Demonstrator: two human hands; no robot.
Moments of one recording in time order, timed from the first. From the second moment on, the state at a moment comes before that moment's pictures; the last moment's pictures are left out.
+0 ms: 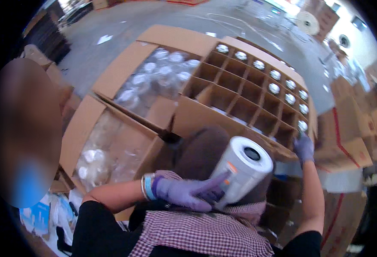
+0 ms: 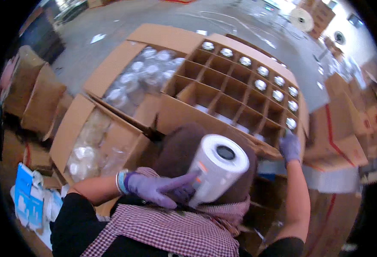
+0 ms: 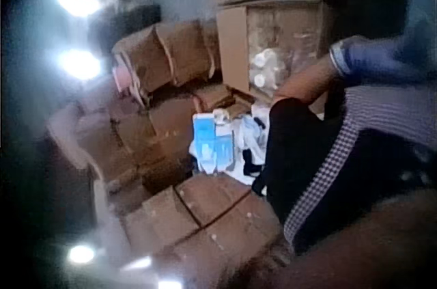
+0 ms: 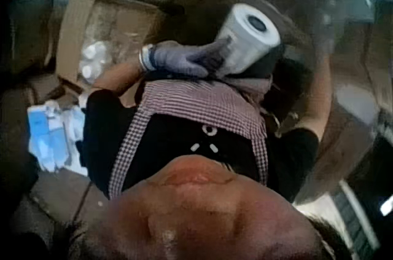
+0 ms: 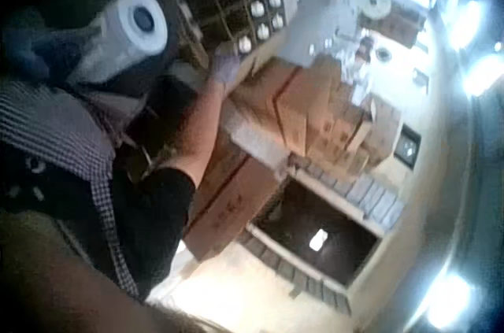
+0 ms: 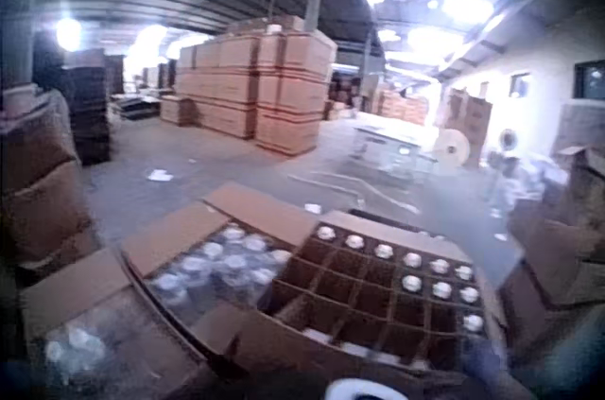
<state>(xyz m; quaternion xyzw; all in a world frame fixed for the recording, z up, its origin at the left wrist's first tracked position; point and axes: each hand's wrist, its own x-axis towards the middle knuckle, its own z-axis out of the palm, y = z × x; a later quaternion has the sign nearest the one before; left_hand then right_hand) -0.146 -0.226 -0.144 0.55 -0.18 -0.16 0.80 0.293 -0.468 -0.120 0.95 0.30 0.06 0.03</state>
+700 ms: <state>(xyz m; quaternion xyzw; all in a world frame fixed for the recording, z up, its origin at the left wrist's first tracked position) -0.228 0.214 -0.262 0.76 0.46 0.04 0.46 0.281 -0.402 -0.162 0.90 0.31 -0.02 -0.30</state>
